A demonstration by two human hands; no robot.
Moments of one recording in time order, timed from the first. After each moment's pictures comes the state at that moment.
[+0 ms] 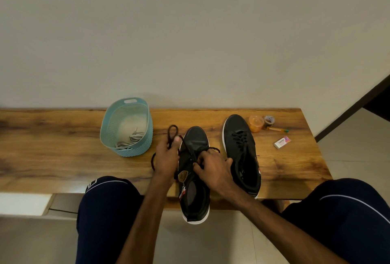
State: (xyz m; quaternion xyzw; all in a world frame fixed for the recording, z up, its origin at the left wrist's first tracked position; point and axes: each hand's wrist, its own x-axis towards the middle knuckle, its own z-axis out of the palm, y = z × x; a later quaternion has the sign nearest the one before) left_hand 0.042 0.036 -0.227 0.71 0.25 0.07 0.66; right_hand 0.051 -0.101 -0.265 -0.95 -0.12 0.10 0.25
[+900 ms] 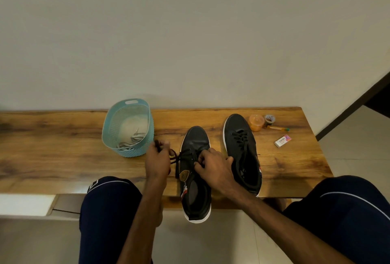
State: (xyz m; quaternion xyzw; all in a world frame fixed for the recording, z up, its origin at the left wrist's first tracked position) left_hand 0.029 0.055 -0.227 0.71 0.34 0.07 0.62; right_hand 0.051 -0.102 -0.257 -0.95 -0.12 0.12 0.26
